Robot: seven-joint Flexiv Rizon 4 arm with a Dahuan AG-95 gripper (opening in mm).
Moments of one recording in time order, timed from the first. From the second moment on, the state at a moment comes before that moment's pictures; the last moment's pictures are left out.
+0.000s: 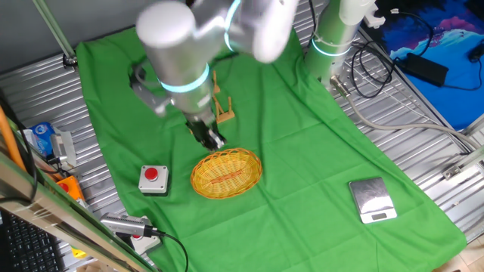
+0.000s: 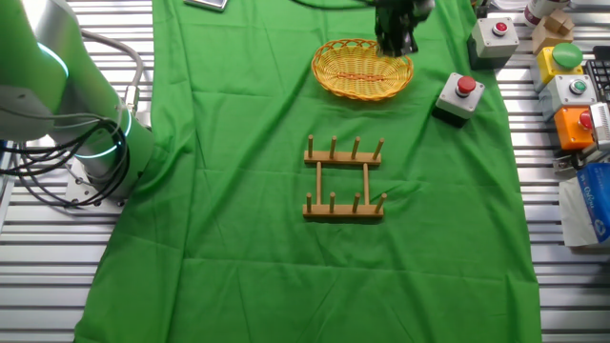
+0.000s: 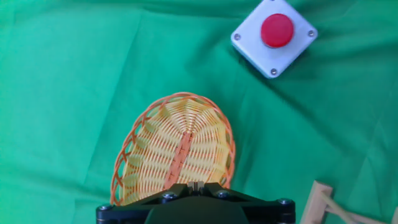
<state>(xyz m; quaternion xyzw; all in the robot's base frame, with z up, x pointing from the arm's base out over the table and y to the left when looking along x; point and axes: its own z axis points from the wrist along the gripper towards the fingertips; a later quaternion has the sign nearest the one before) 0.502 0.178 0.141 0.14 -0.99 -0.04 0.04</state>
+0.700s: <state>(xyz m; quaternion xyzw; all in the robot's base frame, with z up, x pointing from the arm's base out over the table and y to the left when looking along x) 0.496 0.178 0.141 0.14 -0.99 -0.04 0.04</state>
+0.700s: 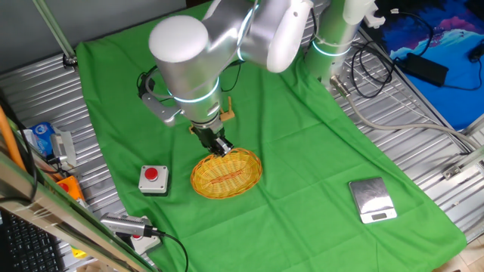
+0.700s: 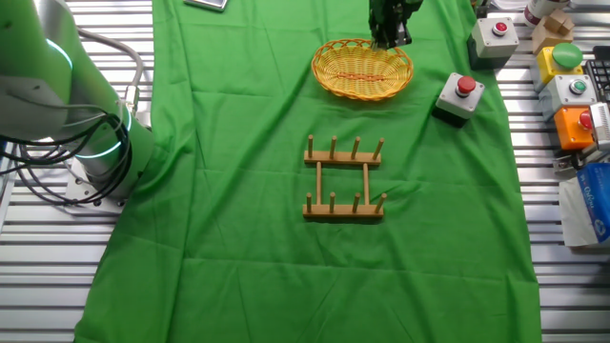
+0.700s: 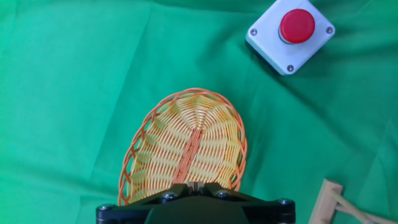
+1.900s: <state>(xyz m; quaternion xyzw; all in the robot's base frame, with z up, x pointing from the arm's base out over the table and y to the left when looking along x) 0.490 0.216 0.130 0.18 -0.98 0.01 0.06</state>
